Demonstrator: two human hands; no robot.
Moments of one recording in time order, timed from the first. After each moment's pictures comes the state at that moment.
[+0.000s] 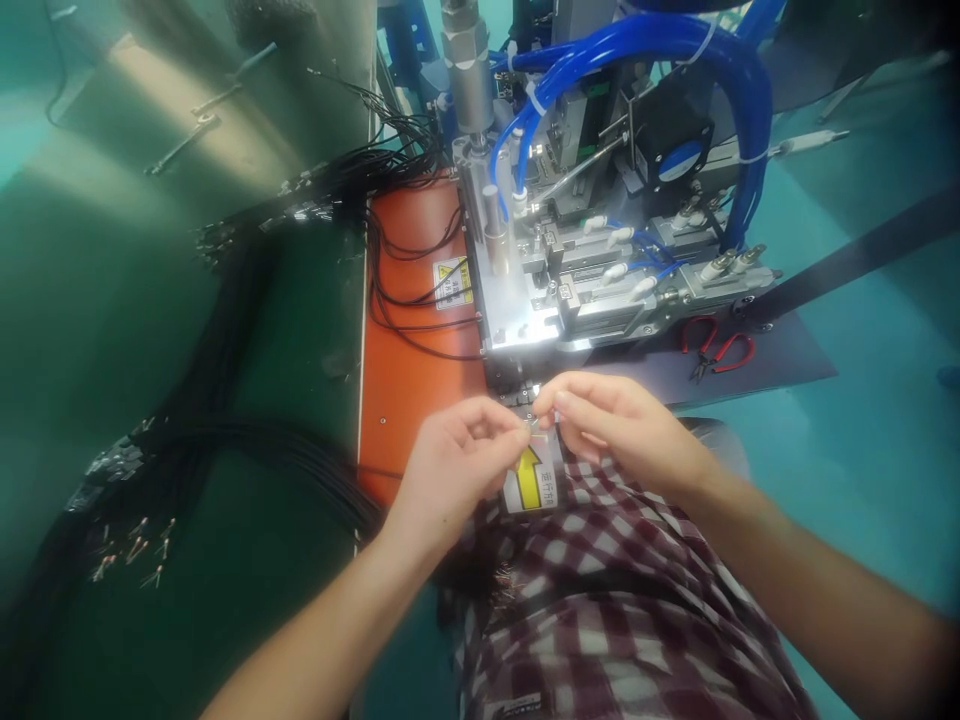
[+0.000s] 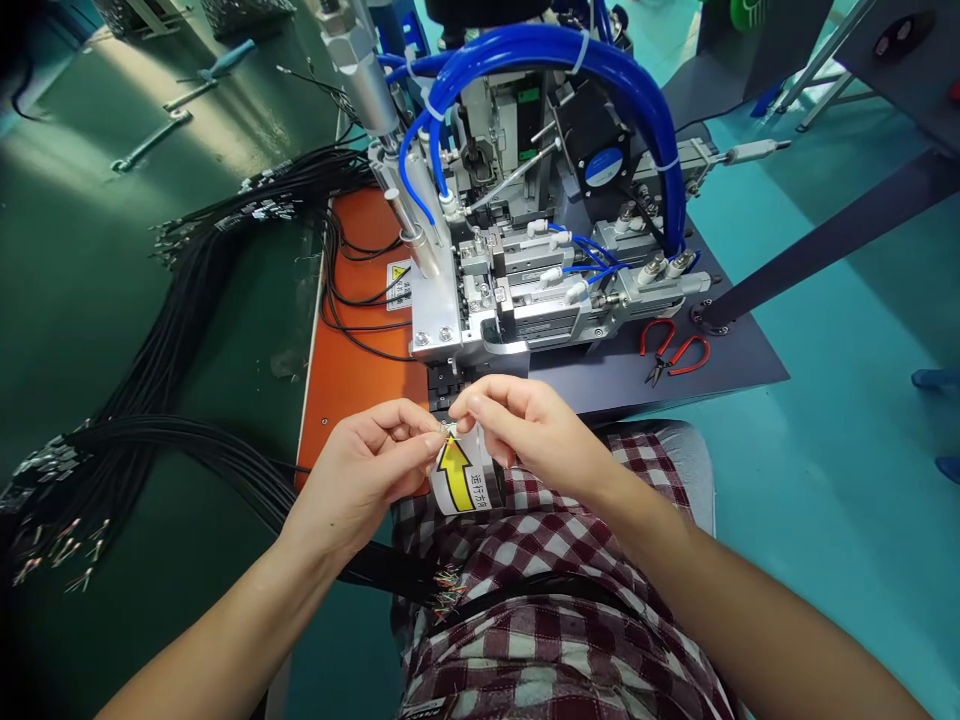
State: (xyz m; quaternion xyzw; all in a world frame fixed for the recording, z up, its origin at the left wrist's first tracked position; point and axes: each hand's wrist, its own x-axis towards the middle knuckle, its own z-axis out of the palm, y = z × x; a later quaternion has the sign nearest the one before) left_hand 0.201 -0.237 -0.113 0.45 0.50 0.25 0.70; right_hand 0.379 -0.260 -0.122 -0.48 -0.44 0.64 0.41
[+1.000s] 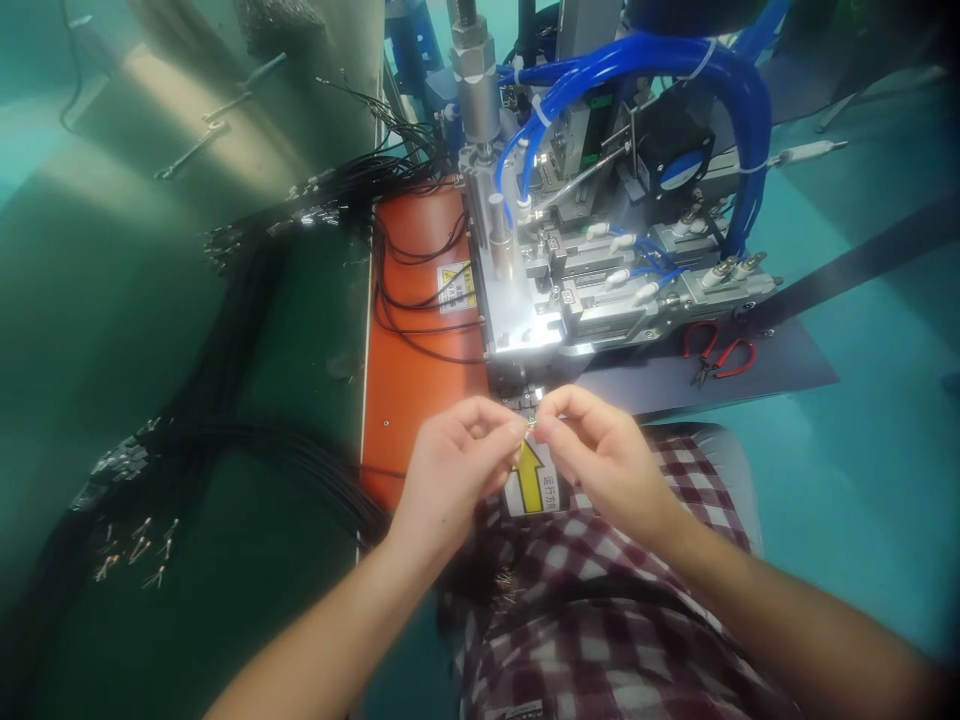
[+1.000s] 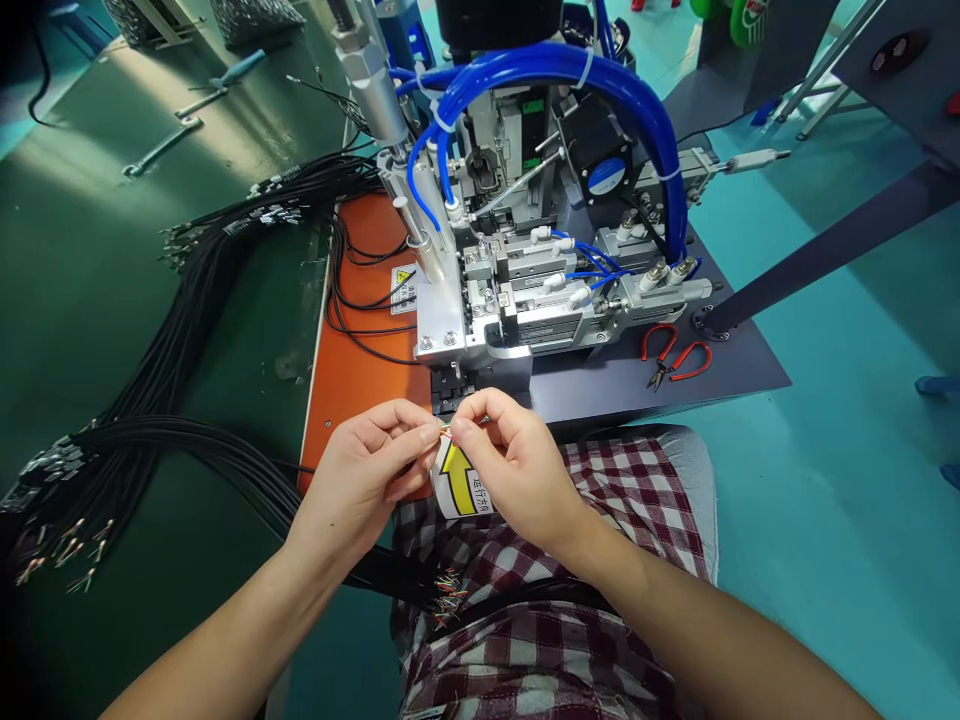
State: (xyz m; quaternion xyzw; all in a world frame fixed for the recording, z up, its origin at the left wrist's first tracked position) left_hand 0.204 -0.239 -0.111 0.40 0.51 0.29 0.70; right_hand 0.349 -0.277 -0.131 -0.51 -0.40 0.57 0.51
